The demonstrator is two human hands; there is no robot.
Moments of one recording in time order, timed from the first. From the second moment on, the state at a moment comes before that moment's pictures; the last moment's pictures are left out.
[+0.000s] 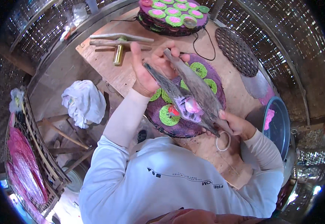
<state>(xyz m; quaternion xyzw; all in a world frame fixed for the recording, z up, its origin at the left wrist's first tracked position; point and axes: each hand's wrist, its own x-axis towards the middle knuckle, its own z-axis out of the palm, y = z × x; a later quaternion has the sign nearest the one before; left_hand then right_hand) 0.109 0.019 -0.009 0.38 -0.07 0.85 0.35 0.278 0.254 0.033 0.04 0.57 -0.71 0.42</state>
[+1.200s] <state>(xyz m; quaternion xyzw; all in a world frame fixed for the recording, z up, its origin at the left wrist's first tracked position) 0.115 0.064 -0.024 0.12 0.05 0.96 0.26 0.267 0.267 0.041 0.17 0.70 -0.62 0.30</state>
